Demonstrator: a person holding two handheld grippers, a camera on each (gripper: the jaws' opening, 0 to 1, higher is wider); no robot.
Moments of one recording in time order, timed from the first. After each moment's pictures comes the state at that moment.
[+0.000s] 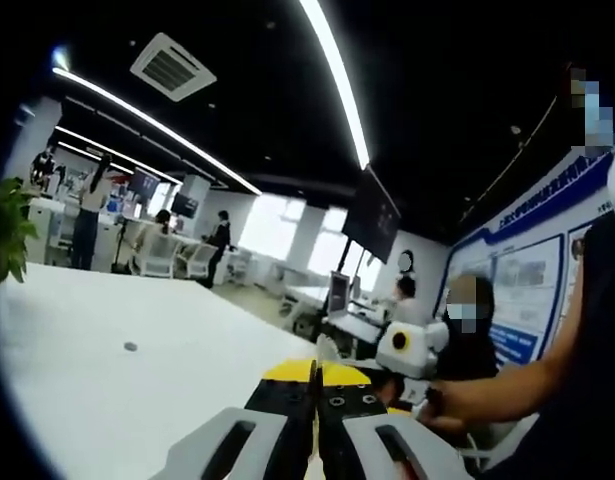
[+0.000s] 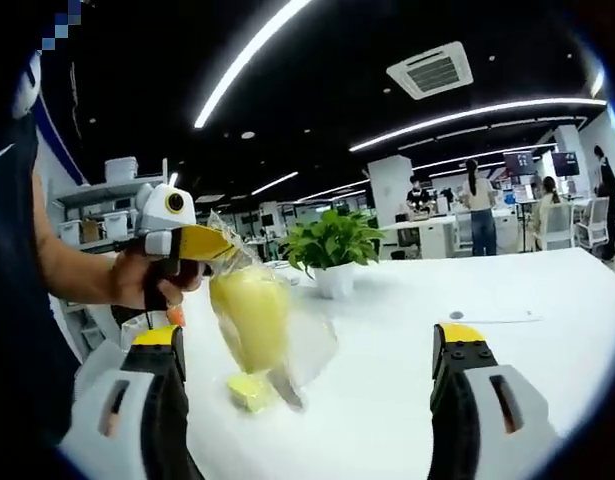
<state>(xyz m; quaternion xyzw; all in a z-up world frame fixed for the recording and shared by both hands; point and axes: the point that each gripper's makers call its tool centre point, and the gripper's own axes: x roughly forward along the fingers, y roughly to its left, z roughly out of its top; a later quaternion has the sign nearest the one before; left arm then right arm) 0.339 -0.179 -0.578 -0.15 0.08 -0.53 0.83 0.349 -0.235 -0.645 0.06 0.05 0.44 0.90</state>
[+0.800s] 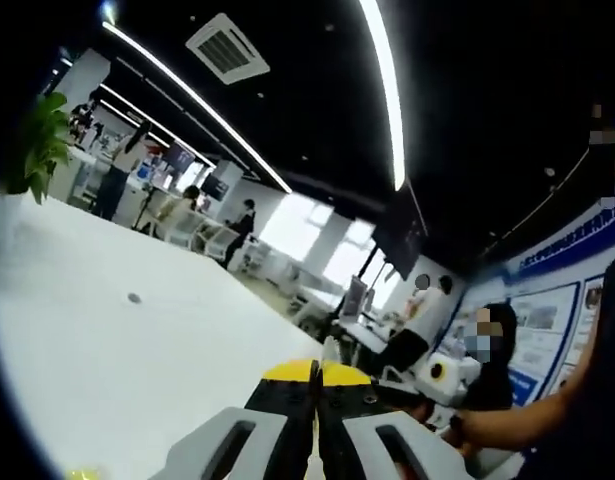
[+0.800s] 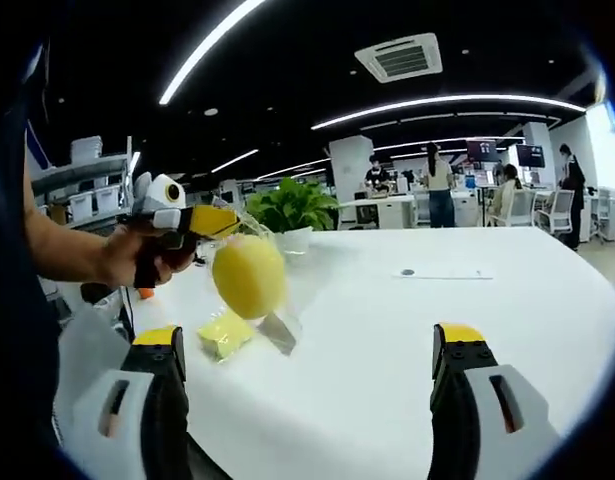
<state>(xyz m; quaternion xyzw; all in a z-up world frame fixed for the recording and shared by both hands) 0.357 -0.183 -0.639 -0.24 0.12 -0.49 0.83 0.317 -0.289 -0.706 0.04 0.11 0.35 0.93</state>
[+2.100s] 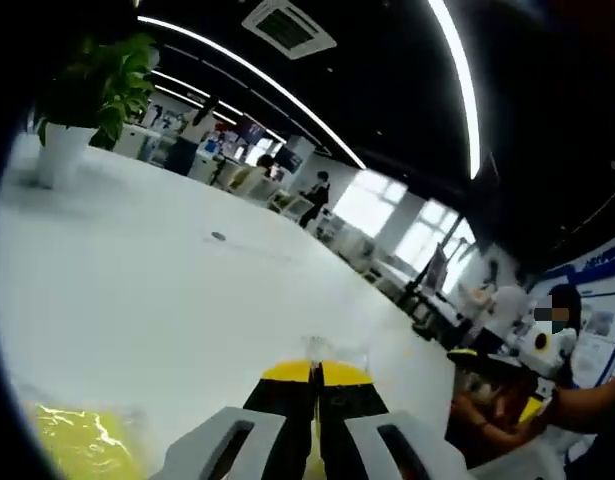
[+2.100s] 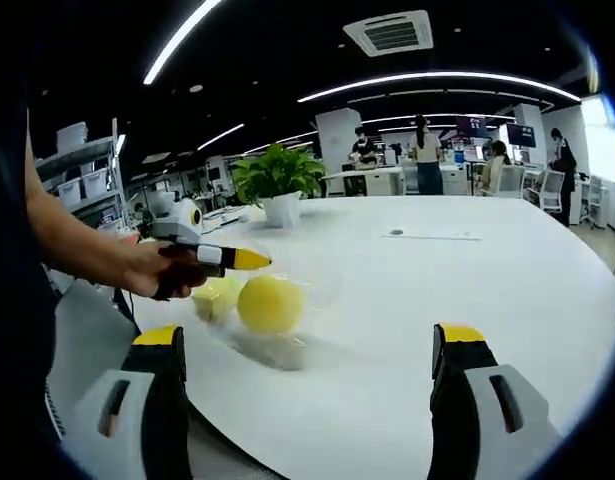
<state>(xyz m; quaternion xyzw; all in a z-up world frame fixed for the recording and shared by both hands) 0.397 -0.152 -0.775 -0.22 0.21 -0.35 0.88 0.294 -0.299 -0.746 0.03 0.17 0.33 0.93</state>
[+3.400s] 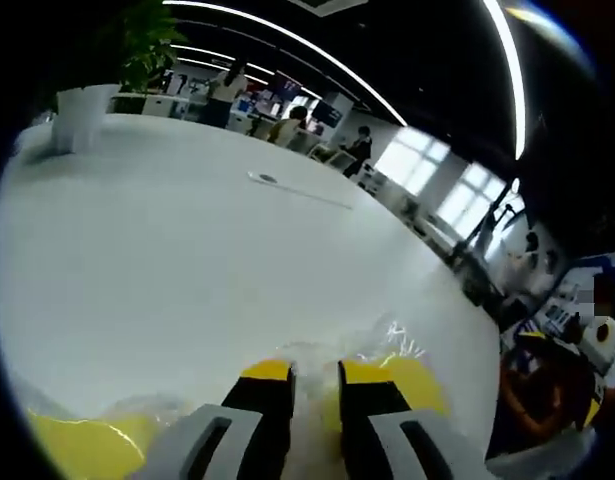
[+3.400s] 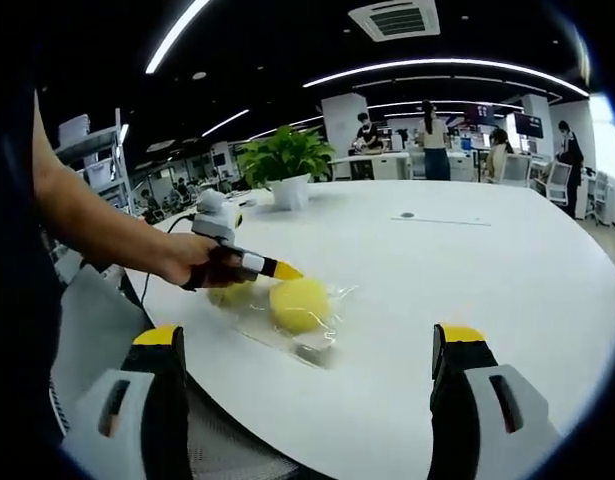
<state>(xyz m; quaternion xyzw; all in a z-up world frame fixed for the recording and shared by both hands) 0.424 -0.133 -0.849 -0.16 0.32 -0.29 0.89 0.279 -0.286 -0.761 0.02 0.20 0.35 0.92</state>
